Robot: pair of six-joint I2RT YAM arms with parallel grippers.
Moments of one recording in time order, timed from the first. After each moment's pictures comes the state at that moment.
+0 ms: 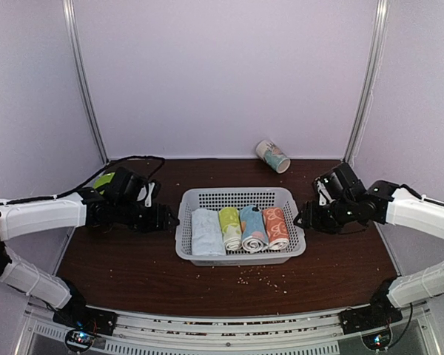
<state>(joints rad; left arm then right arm) -0.66 1.32 0.82 -0.32 0.15 -0.62 0.64 1.18 0.88 -0.61 0.01 0.71</state>
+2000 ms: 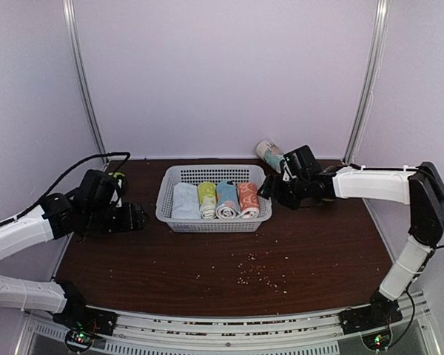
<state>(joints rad) -0.66 1.00 0.75 -0.55 -0.15 -0.65 0.59 1.71 1.16 -0.22 -0.06 0.77</state>
